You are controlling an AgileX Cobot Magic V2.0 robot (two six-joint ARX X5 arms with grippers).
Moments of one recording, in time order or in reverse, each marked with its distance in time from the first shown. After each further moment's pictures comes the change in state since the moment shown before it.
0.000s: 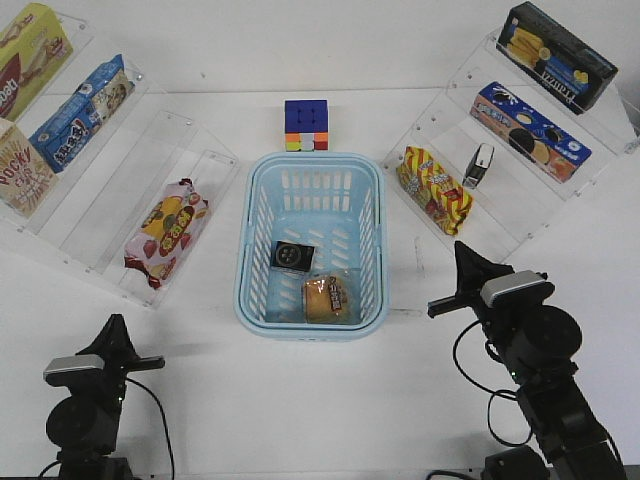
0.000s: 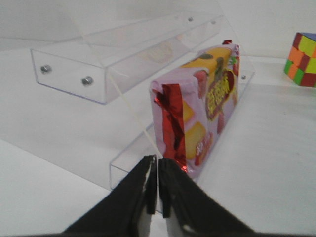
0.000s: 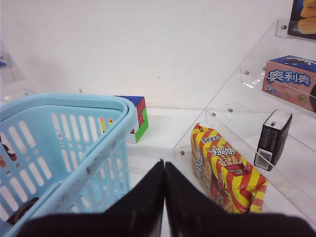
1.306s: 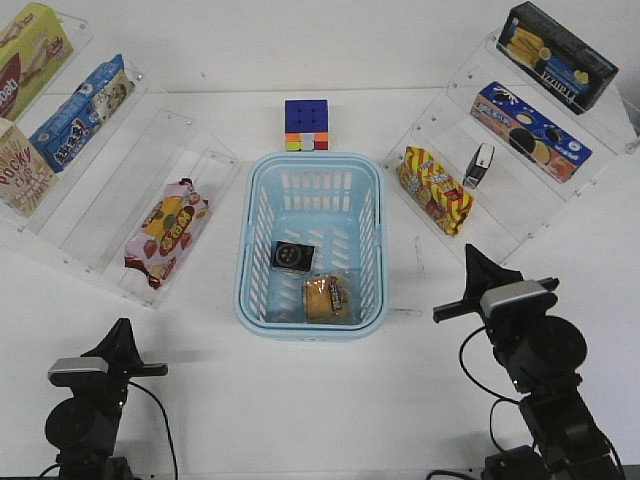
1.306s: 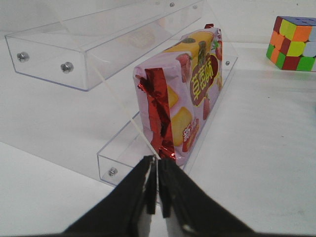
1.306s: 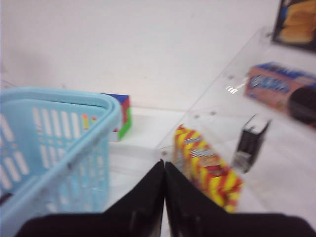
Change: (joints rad) left arm 0.023 -0.036 -0.001 -0.060 0.067 0.028; right arm -0.014 -0.085 -0.053 0.004 0.066 -0.147
